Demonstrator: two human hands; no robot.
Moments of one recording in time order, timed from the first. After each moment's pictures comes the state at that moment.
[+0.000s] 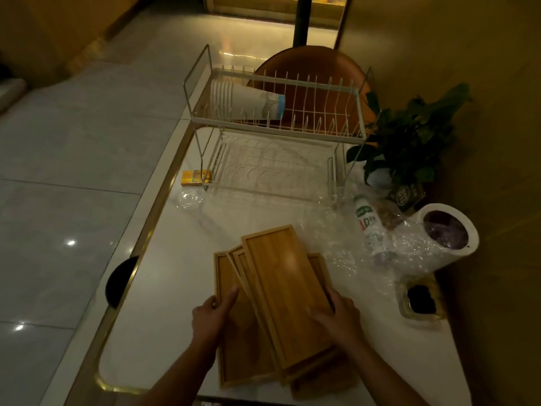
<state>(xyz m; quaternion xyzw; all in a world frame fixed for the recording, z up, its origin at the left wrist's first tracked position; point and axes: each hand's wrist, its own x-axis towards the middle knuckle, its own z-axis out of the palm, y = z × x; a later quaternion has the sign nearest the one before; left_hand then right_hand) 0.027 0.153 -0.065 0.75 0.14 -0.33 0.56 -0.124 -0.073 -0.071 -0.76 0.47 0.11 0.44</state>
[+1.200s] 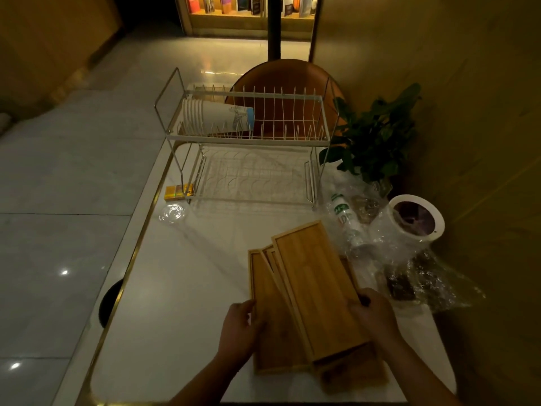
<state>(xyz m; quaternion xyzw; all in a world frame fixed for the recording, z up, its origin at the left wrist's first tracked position) -0.027 0.101 -0.047 0.84 -0.10 -0.36 0.39 -0.185 -0.133 -0.045 -0.71 0.53 -0.03 0.46</state>
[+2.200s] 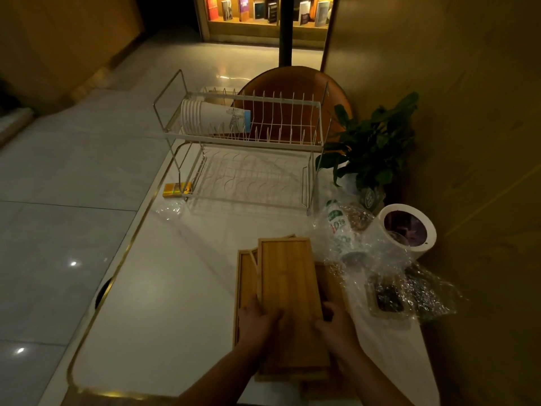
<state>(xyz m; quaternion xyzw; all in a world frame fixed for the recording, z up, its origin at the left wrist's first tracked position) -0.071 0.033 -0.047 0.77 0.04 -0.38 0.51 -0.174 -0.102 -0.045 -0.64 0.52 0.03 0.57</state>
